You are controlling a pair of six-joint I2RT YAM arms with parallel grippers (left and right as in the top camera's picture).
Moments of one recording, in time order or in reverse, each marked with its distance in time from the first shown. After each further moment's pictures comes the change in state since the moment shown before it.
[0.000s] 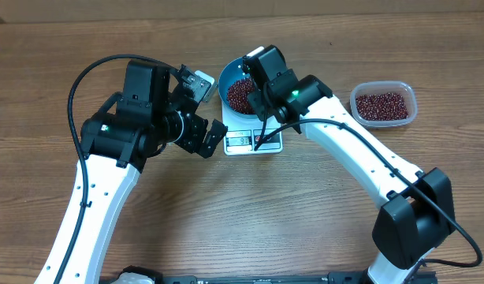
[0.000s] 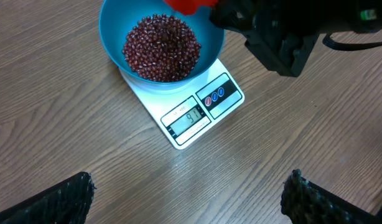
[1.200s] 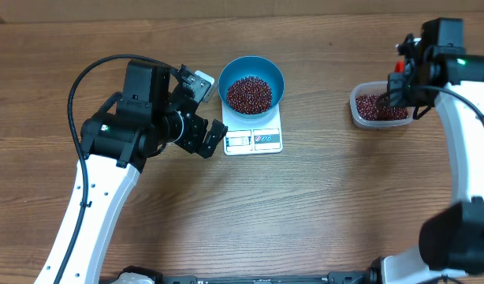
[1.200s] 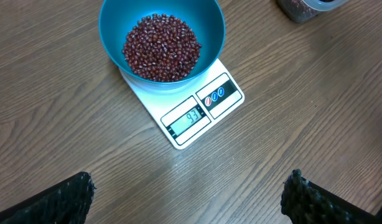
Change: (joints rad) left arm 0.000 0.000 0.000 0.000 0.000 0.000; right arm -0.689 -0.121 0.011 -0.353 -0.109 -0.105
